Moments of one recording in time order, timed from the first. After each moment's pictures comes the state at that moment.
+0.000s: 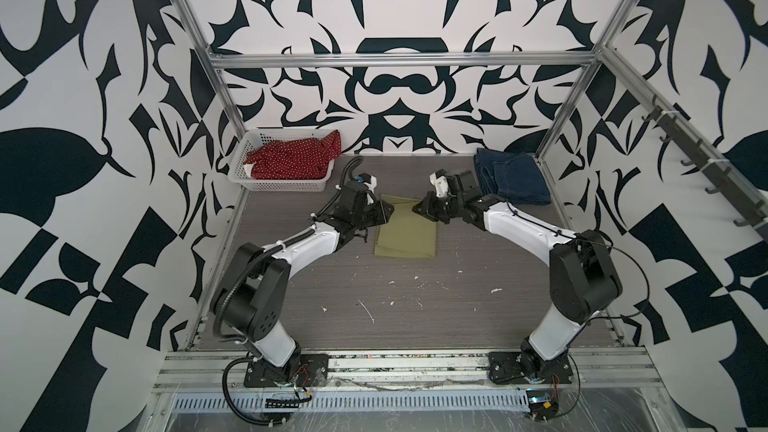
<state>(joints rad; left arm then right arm) -0.54 1.67 1.00 0.10 0.31 -0.63 0.44 1.70 1.15 -0.23 -0.46 0.76</state>
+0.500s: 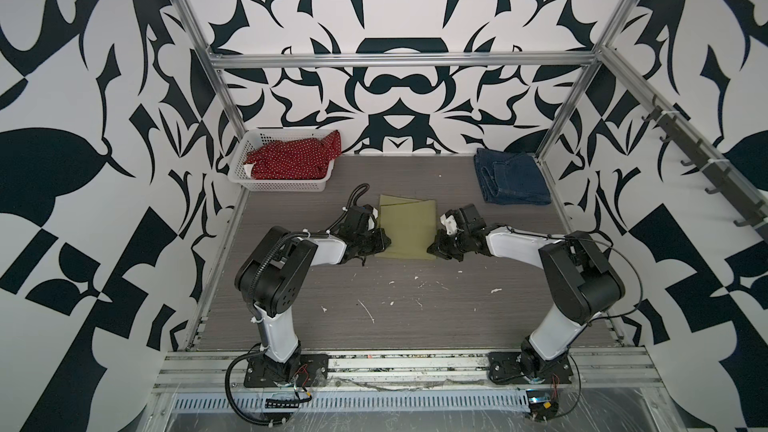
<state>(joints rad) -0.52 1.81 0.84 0.19 0.38 -0.67 0.41 1.71 0.86 -0.17 -0.47 0.73</state>
